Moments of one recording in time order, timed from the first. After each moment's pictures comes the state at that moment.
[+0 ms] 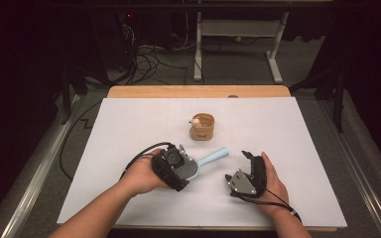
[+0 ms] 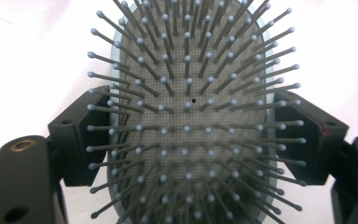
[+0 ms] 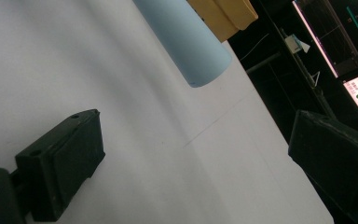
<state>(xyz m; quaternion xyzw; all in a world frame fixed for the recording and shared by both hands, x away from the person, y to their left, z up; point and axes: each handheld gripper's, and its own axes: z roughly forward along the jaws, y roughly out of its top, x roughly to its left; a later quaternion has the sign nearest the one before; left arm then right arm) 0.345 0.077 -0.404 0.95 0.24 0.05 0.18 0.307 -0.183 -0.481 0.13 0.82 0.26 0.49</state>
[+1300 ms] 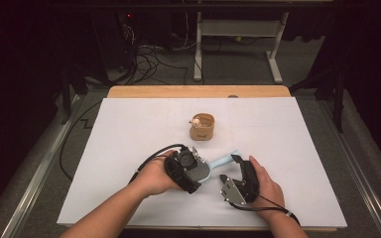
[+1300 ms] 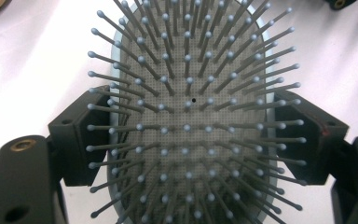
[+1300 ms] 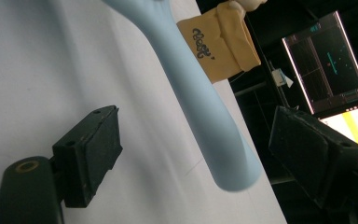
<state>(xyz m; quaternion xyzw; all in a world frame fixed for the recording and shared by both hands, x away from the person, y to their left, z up) 0.342 0.042 -0.407 0.96 0.21 0.05 0.19 0.293 -0.163 -0.482 0.05 0.81 0.24 0.53</state>
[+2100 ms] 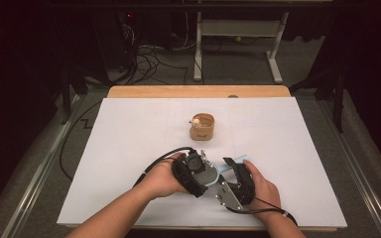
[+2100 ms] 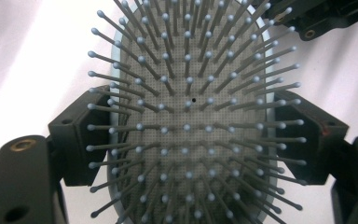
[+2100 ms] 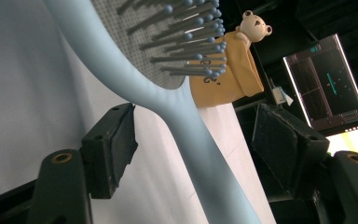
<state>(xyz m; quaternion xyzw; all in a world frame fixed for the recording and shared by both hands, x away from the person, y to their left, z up) 0.336 0.026 -0.408 0.96 0.19 0.04 0.19 0.287 -0.152 -0.480 0.02 0.81 0.25 0.53</state>
